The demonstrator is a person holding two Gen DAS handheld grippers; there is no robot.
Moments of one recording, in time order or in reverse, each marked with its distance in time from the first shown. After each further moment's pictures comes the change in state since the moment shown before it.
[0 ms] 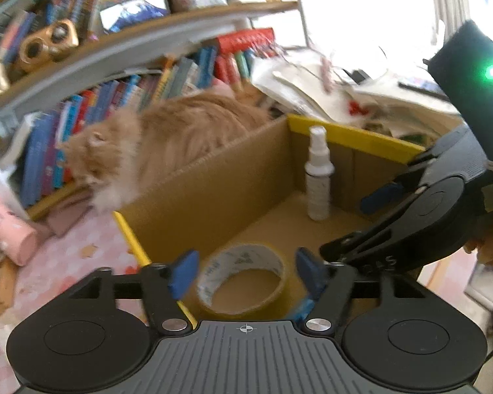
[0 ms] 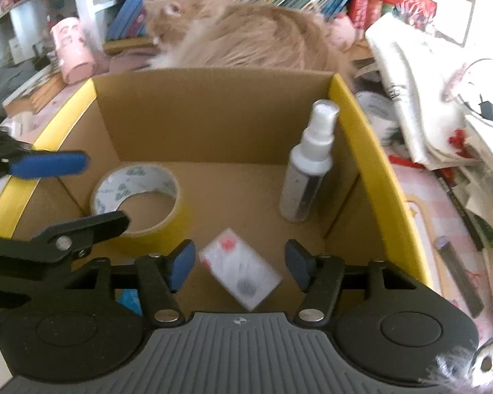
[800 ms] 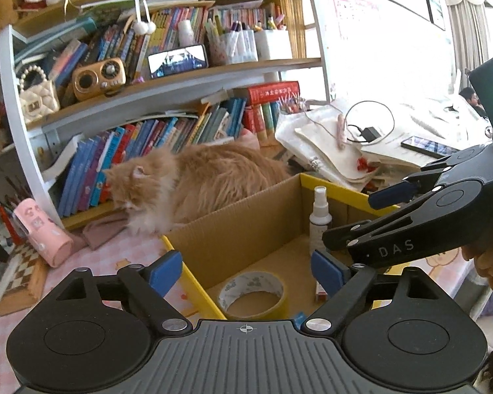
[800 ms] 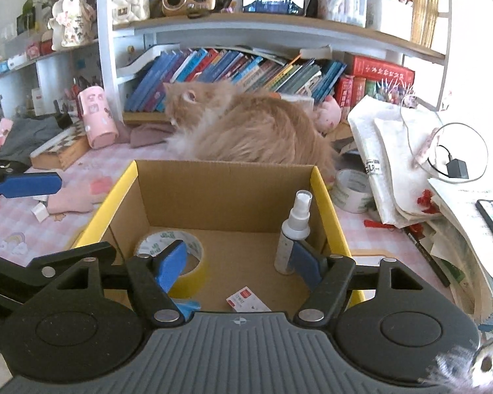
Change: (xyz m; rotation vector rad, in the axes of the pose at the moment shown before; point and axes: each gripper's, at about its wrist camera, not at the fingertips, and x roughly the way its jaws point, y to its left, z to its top) left arm -0.081 -0.001 0.003 -0.083 -0.145 0.063; right arm -0.090 0.010 -0.008 -0.017 -0.267 0.003
